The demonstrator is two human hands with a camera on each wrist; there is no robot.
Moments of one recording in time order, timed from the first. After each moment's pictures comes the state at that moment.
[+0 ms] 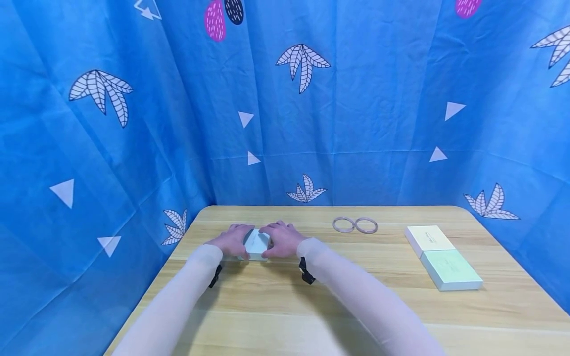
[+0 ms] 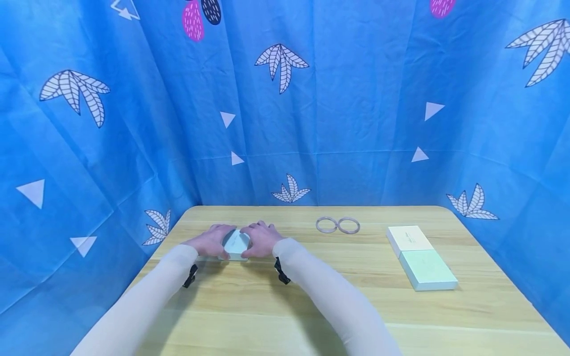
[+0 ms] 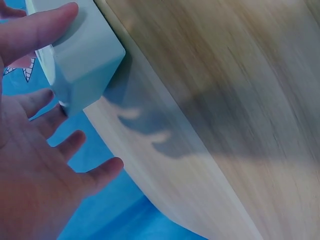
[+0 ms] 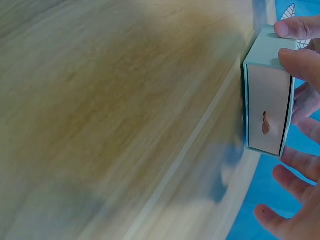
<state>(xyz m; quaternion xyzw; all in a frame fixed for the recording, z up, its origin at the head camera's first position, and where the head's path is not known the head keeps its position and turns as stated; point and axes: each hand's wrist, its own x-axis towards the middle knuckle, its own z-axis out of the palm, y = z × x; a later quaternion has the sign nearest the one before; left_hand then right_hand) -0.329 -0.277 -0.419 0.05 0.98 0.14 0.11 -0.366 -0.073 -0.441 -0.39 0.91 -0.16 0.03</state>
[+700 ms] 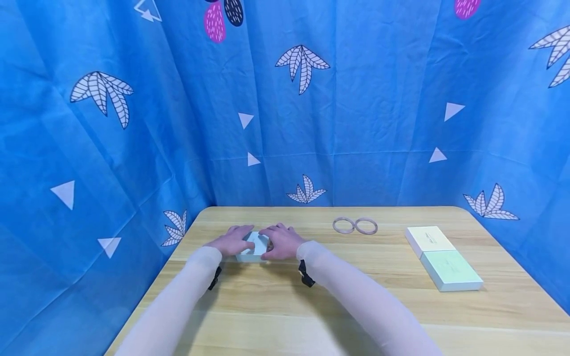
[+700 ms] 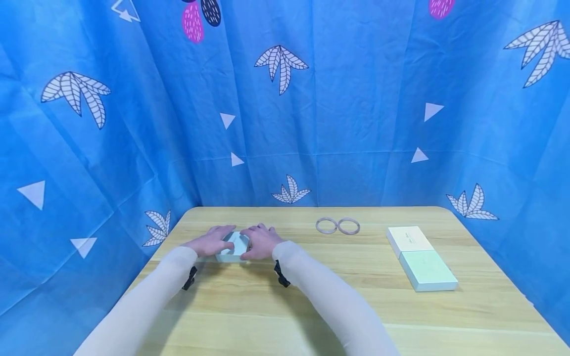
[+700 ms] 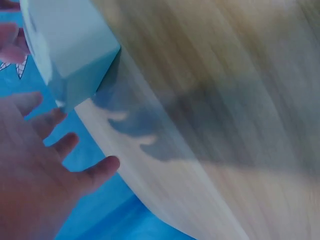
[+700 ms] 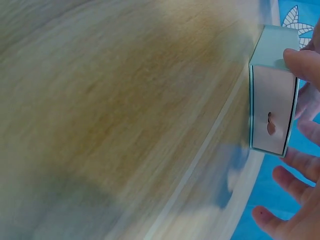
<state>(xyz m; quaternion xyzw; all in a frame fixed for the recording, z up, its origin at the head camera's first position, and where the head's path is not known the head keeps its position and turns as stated) -0.331 -0.285 -0.426 0.03 0.97 0.19 0.12 -0.367 -0.076 -0.450 -0.39 0.91 -0.15 0.01</state>
